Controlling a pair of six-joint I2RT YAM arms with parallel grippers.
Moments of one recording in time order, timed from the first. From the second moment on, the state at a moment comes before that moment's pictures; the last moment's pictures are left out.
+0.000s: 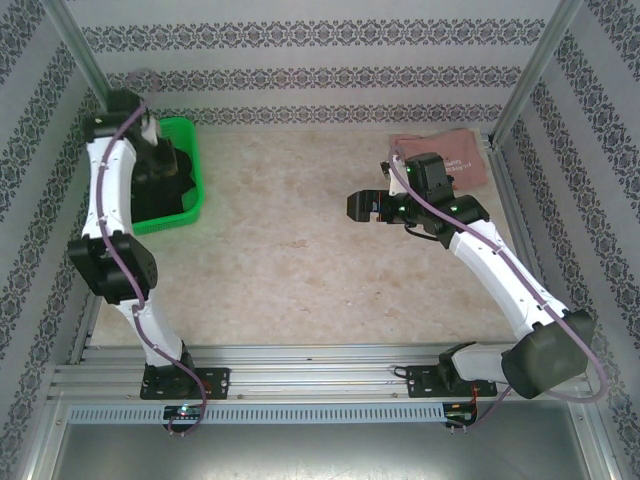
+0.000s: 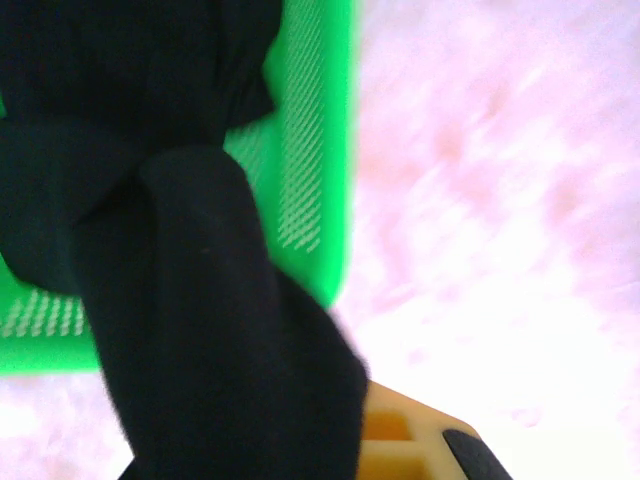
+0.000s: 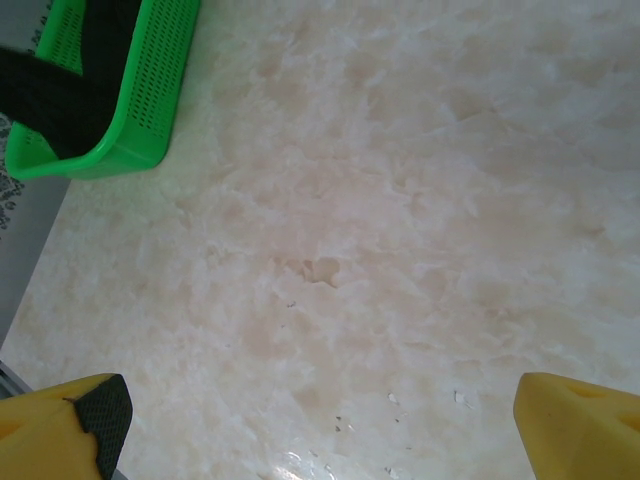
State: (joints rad) left arm 0.22 1.90 2.20 -1.33 0.19 -0.21; right arm 0.37 1.31 1.22 -0.64 -0.36 0.37
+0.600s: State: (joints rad) left arm 0.02 1.84 2.74 -0.52 0.58 -0.88; right arm 0.37 1.30 1.18 -0.50 -0.37 0.46
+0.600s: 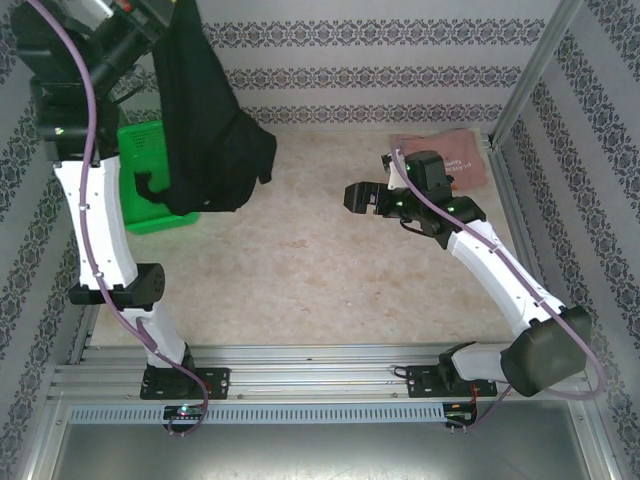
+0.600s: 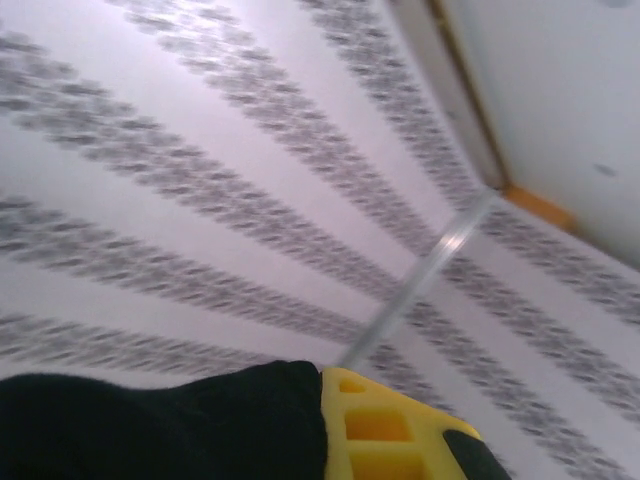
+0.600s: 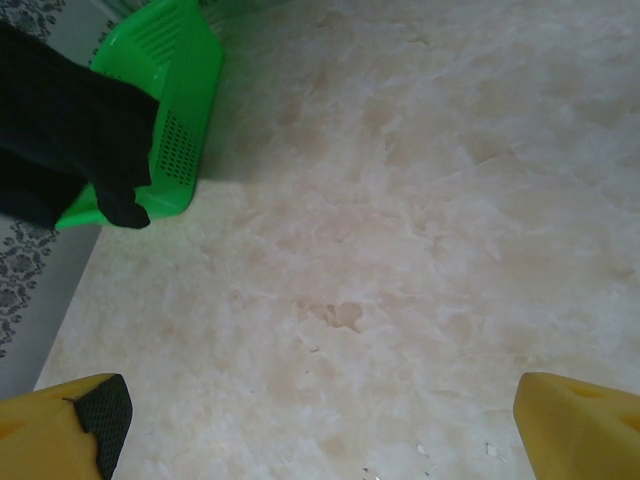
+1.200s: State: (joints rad) left arm -0.37 1.94 2.74 -0.33 0.58 -0.97; right arm 0.23 1.06 1.00 -0.33 -0.39 0.57
